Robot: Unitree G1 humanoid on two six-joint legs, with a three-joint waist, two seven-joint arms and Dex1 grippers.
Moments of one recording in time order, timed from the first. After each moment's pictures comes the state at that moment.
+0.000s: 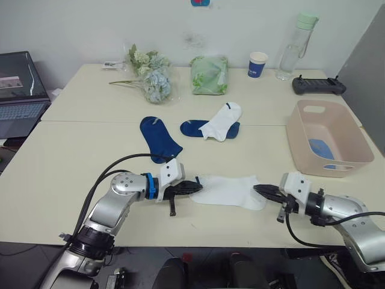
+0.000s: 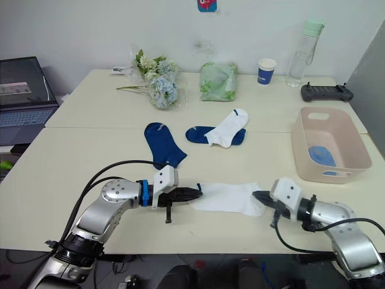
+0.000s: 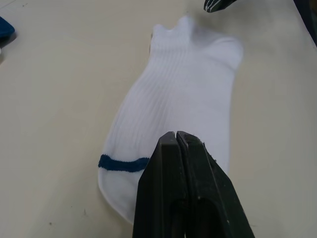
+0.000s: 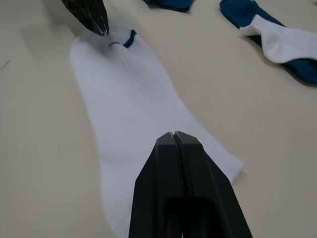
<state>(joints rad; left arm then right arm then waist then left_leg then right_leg) -0.32 0.57 -0.23 -0.05 -0.23 0.26 -1.10 0.02 -0.69 0.06 -0.39 0.24 0.28 0.84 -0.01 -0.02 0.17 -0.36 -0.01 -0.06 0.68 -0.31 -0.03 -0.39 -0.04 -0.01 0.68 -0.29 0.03</state>
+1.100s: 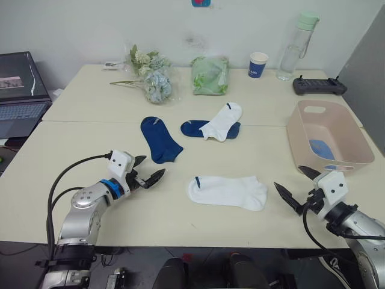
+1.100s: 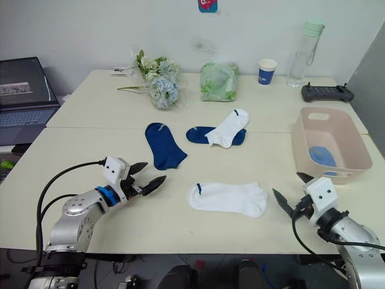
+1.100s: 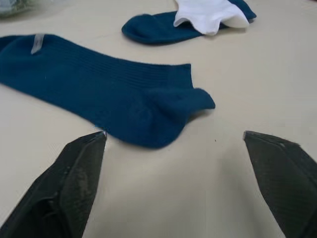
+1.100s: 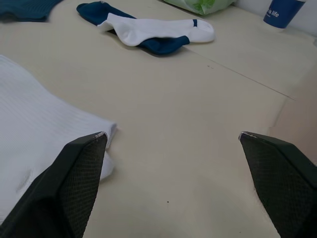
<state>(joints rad) -0.17 0.51 0.14 0.11 -0.31 0.18 -0.77 0.23 -0.55 -0.23 -0.46 0.27 0.25 0.58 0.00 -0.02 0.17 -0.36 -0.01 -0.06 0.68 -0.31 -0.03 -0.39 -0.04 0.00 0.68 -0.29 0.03</state>
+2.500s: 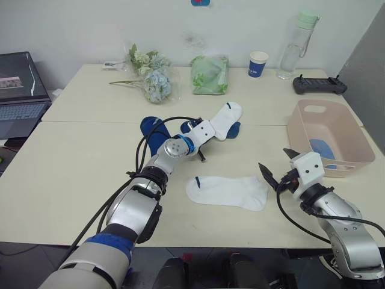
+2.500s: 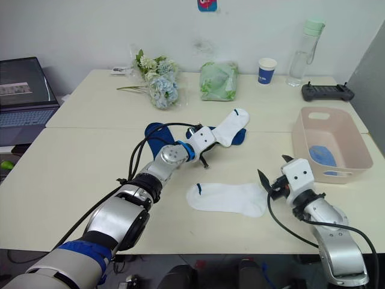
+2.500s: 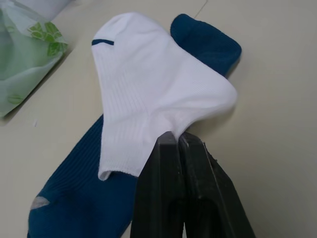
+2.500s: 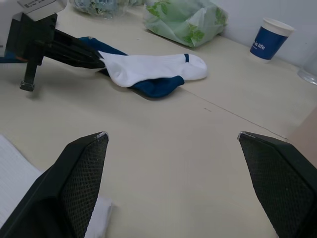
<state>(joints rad) -1.04 0.17 -0.24 1.18 0.22 -0.27 -0.44 0.02 -0.45 -0.07 -0.51 0.16 0.40 0.40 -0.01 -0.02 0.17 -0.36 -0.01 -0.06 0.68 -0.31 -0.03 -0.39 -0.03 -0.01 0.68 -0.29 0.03</state>
